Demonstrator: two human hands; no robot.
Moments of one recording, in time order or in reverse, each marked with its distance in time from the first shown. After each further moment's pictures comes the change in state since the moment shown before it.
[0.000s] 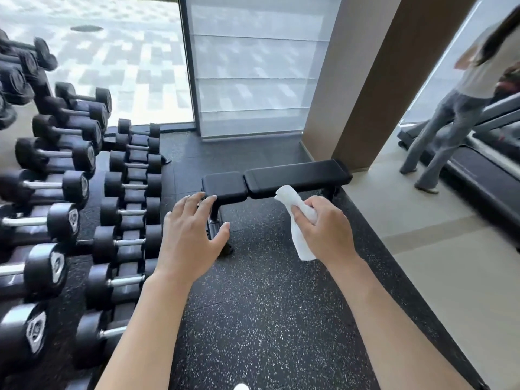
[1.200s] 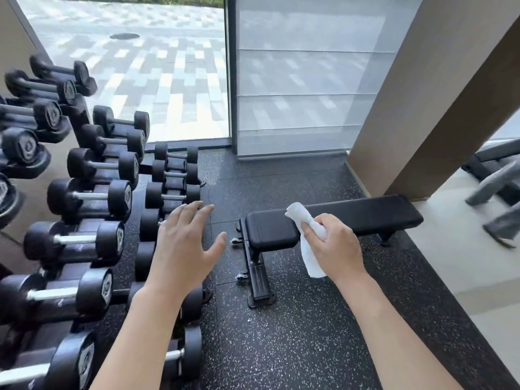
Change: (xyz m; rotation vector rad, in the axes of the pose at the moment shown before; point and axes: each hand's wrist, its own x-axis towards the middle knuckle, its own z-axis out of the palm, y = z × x) left_hand 0.305 -0.249 -0.034 0.065 -0.040 -0.069; right_hand 0.295 -0.100 0.262 0.048 -0.093 0.044
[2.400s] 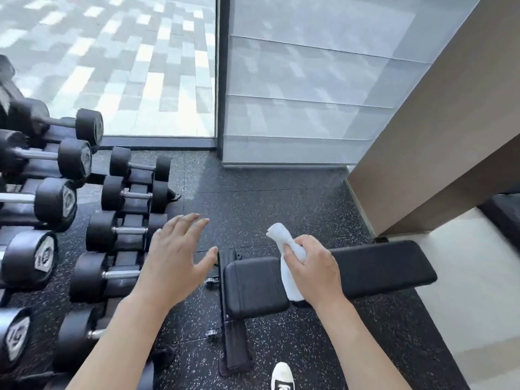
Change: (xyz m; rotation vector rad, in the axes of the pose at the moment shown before) left_hand 0.383 -0.075 0.148 0.006 -0.157 0.009; right_hand 0.351 0.053 0.164 -0.037 -0.147 0.072
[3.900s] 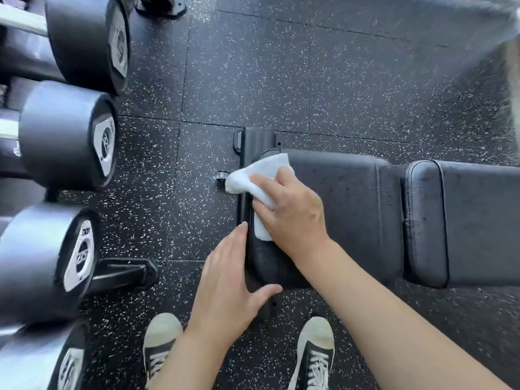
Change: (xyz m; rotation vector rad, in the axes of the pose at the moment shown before) left_hand -0.026 -0.172 0.629 -0.405 -0.202 -0.390; right_hand 0.076 0.265 0.540 -0.124 -0.296 -0.399
